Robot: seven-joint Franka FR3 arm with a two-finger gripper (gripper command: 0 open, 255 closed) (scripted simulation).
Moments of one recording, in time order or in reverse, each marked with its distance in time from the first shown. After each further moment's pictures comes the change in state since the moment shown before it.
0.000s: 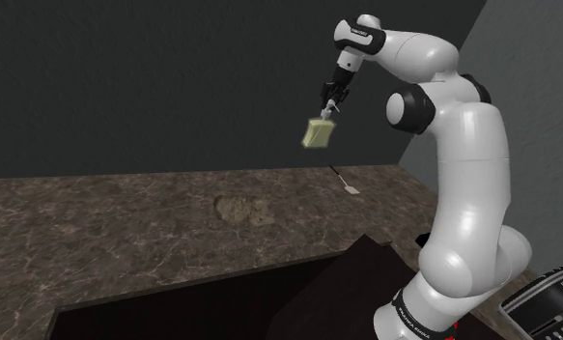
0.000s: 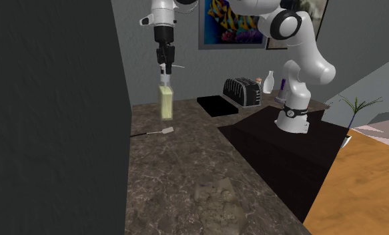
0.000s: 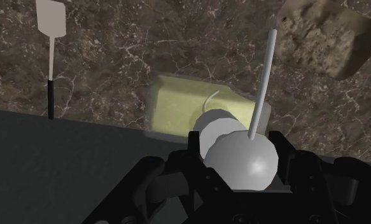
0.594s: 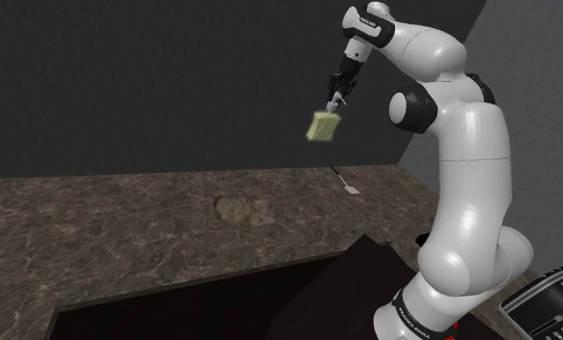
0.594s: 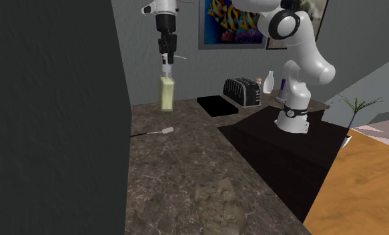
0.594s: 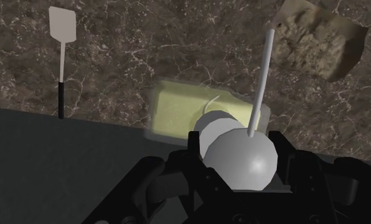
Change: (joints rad) arm -0.028 -0.007 -0.004 0.092 0.001 -0.100 0.001
